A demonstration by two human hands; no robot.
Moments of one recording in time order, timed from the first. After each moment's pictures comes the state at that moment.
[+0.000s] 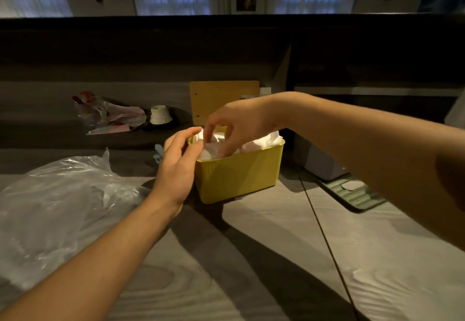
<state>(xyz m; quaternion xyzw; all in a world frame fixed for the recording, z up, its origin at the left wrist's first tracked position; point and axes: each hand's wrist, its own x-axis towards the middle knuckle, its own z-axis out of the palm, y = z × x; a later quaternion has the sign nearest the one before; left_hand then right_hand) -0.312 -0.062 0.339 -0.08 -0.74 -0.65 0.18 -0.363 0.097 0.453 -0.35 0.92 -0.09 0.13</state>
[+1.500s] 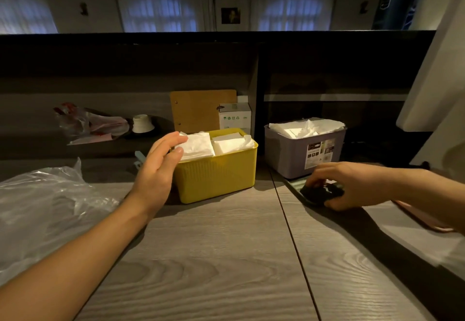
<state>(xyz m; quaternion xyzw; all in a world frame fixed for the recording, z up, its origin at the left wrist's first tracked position) -0.301 -0.061 0.334 -0.17 -0.77 -0.58 0.19 -0.277 0.322 0.362 -0.18 0.97 -0.09 0.12</state>
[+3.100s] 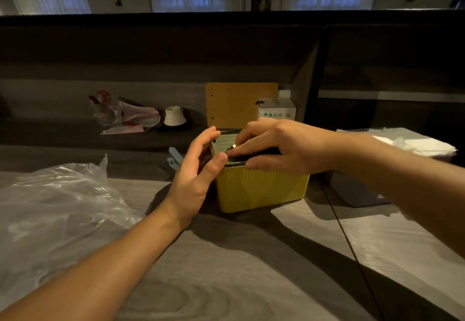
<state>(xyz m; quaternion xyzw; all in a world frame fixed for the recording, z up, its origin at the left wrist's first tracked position) -0.327 -0.080 0.317 -0.21 -0.73 -0.63 0.14 -0.351 0.138 0.413 -0.48 0.87 -0.07 -0.09</state>
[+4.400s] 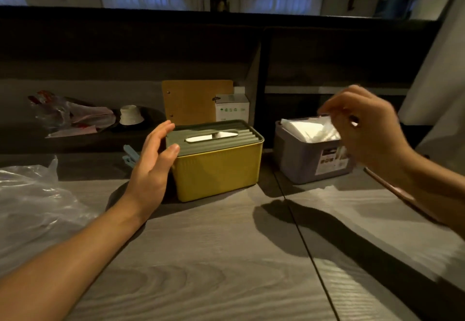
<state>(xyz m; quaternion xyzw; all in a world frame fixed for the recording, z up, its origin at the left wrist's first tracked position) -0.317 -0.072 0.318 -0.20 -0.75 -0.60 0.17 -0.270 0.272 0.396 -0.14 0.88 -0.21 -0.41</state>
